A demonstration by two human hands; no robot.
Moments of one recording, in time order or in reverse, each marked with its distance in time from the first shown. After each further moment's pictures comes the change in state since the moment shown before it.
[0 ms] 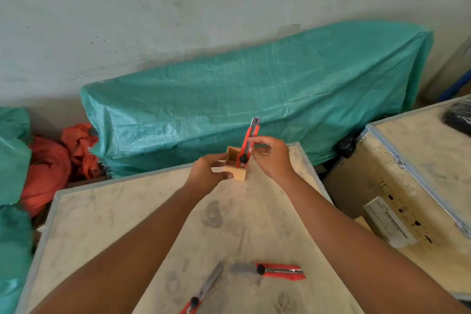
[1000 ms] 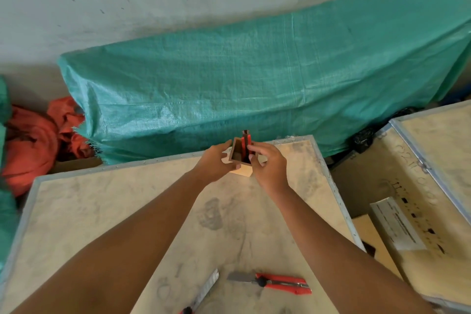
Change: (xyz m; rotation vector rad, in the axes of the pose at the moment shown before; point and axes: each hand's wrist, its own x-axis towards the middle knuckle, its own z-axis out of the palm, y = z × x) left_hand 0.090 -0.051 0.026 0.055 -0.176 -0.096; right_hand 0.014 0.077 0.058 -0.135 0.081 -0.076
